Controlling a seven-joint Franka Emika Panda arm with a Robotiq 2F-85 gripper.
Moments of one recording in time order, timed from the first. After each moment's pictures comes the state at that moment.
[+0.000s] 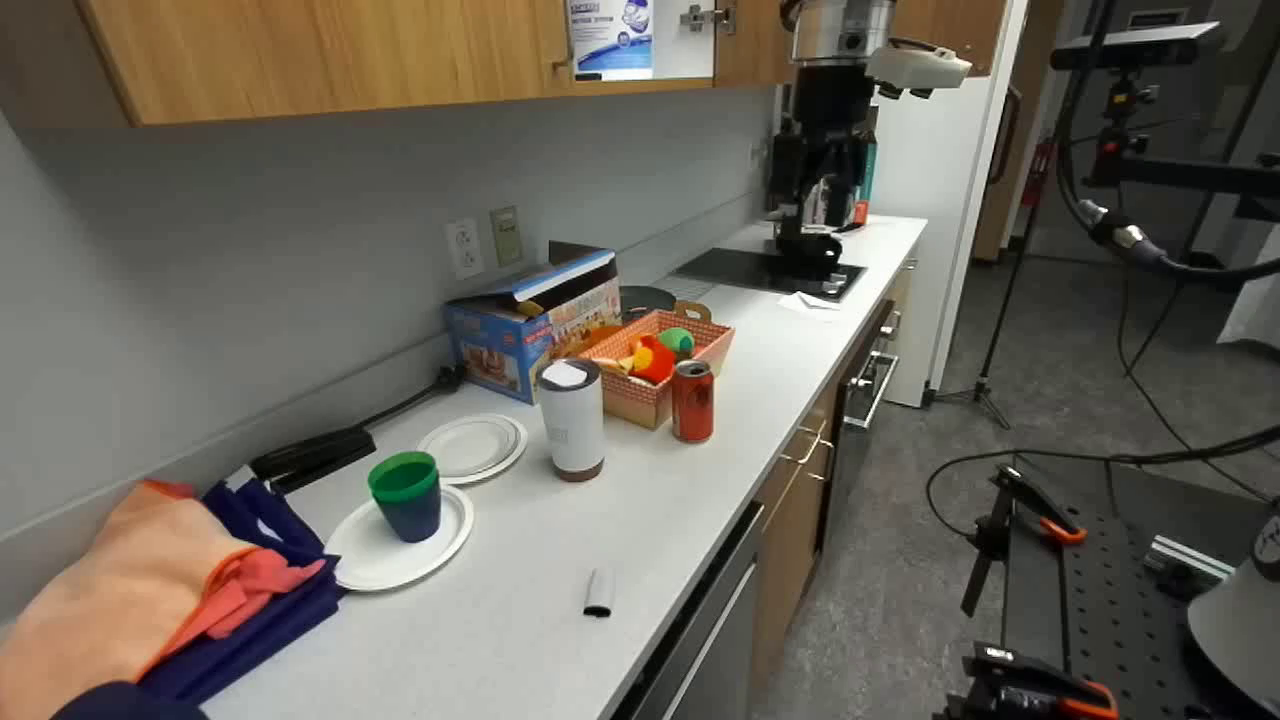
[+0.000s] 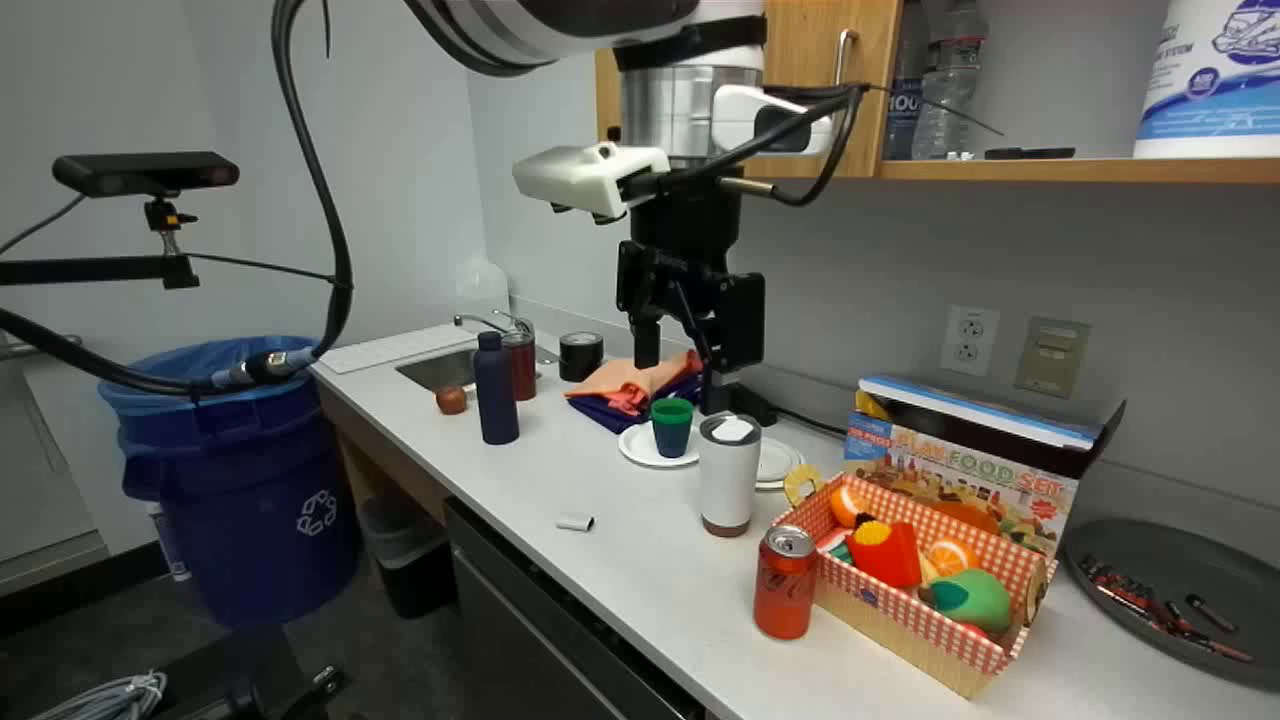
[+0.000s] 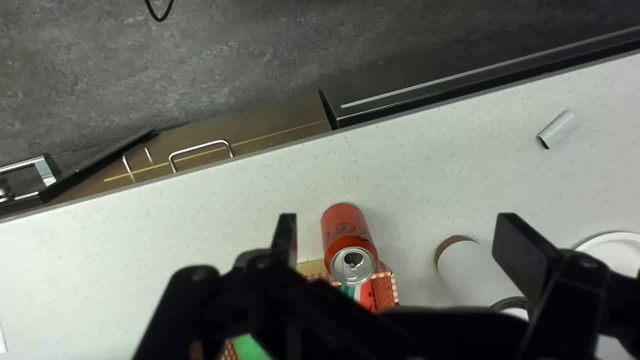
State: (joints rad) arm -0.11 -0.26 -0.11 -2.31 0.01 2.08 0.03
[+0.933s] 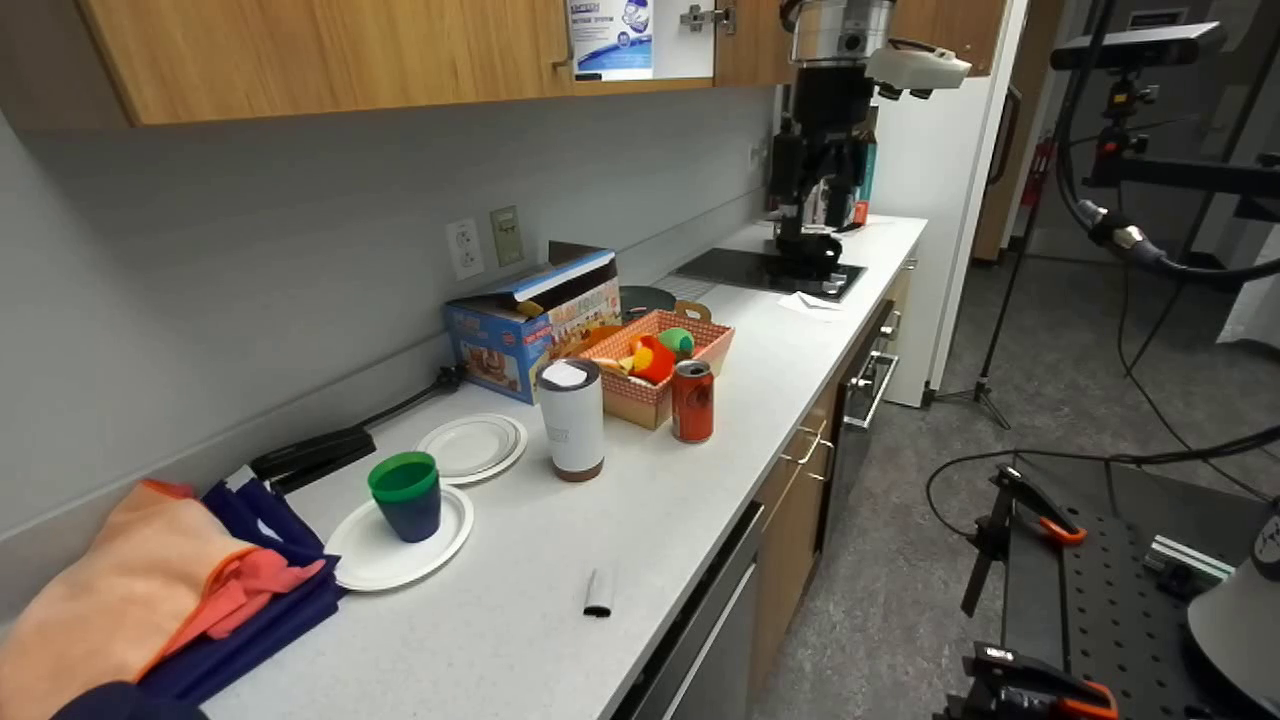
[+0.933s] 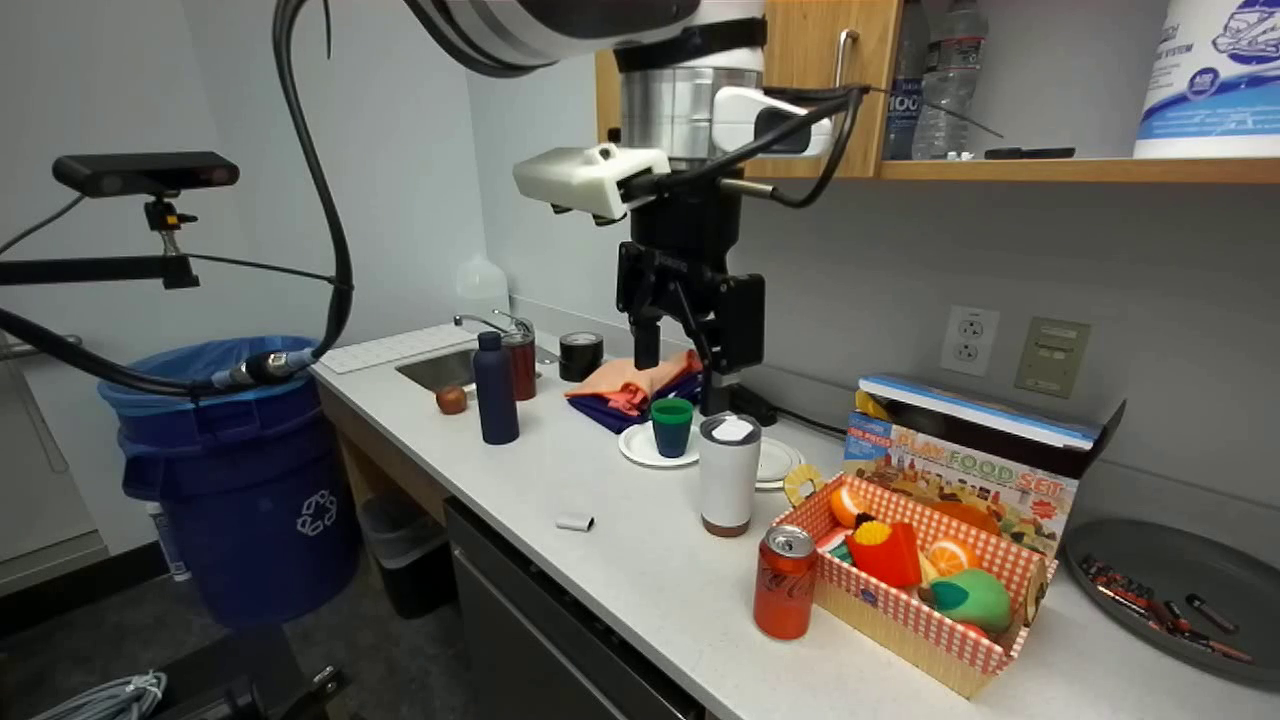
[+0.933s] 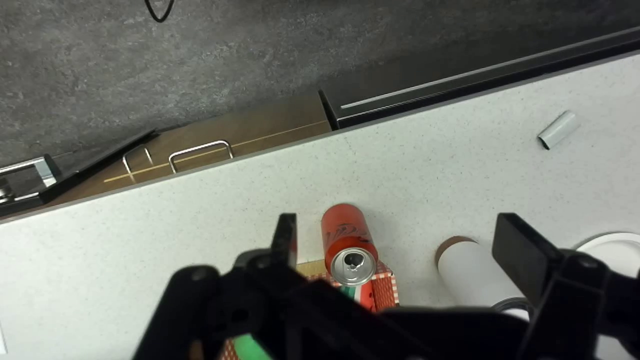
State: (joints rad) arm -0.11 -0.26 -0.11 -2.31 0.01 2.08 0.03
